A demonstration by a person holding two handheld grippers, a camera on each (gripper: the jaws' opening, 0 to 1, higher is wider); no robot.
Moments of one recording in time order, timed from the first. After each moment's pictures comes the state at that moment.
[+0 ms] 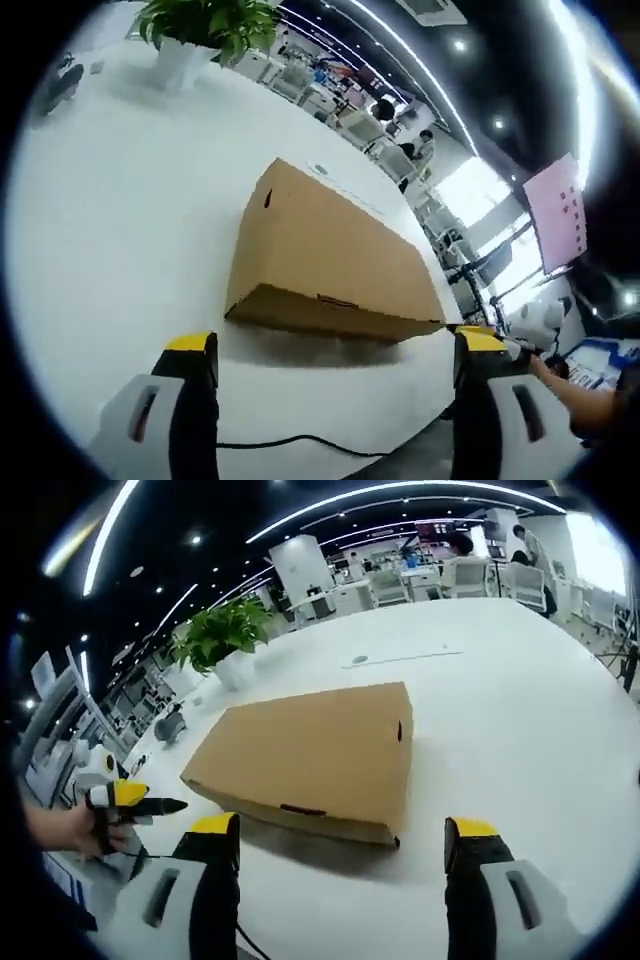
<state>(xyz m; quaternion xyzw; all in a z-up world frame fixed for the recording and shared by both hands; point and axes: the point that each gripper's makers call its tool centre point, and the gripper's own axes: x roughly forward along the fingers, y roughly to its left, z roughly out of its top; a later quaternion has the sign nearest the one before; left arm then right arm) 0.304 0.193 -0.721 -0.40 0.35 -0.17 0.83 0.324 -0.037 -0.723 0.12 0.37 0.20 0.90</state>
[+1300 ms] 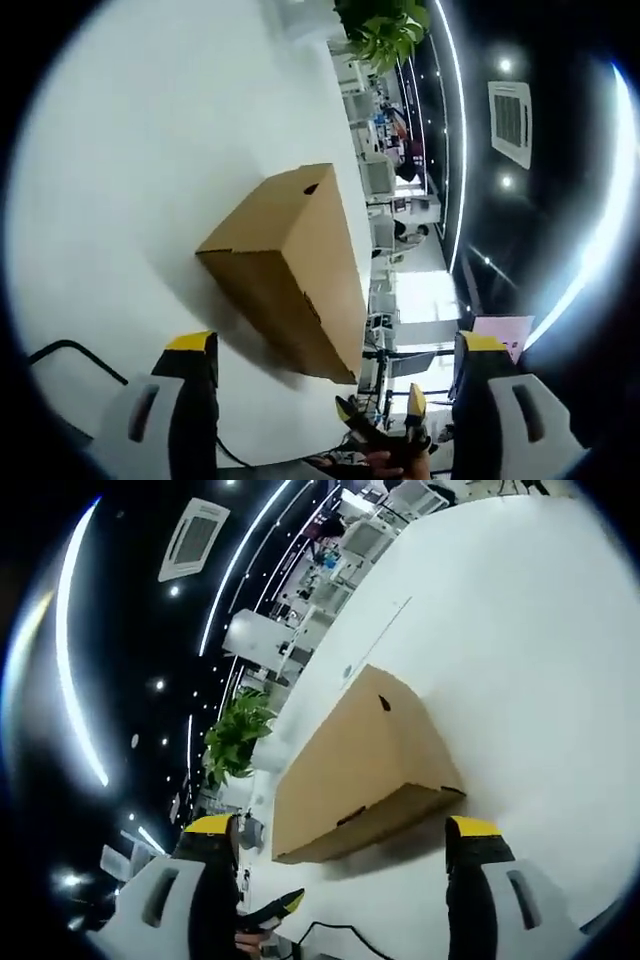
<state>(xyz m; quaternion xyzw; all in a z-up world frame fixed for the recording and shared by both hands) 0.299 0.184 -0.700 -0.63 0.30 -0.12 0.70 0.313 -0.024 -0.701 0.46 0.34 0.16 0.80</state>
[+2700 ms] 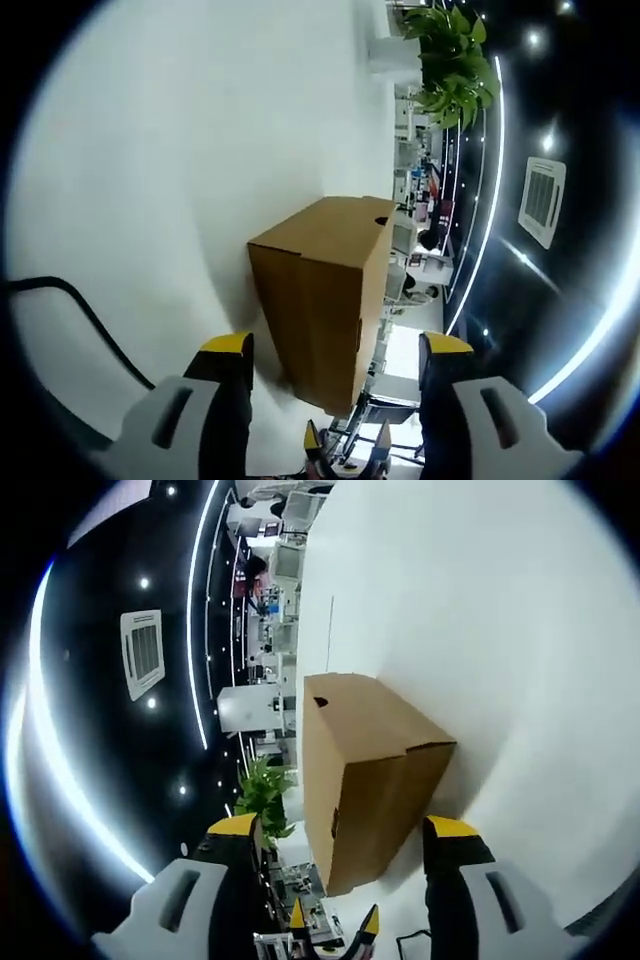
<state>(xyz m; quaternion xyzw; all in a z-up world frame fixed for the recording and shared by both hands) 0.306 0.196 -0.744 -0.71 0.28 -0.02 0.65 0.319 -0.025 -0.732 0.66 0.30 0.08 0.68</state>
